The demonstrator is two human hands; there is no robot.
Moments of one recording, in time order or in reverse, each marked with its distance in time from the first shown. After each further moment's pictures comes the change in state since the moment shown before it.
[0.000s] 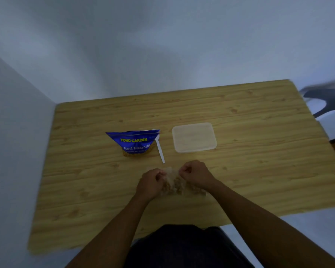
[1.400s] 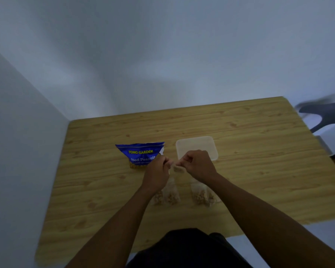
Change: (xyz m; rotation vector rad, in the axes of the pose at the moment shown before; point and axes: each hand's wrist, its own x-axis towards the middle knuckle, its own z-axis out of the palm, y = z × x) left_hand 0.006 0.067 -0.049 -0.116 0.193 0.273; right_hand 0.005 -0.052 -0.040 -0.009 0.342 -0.308
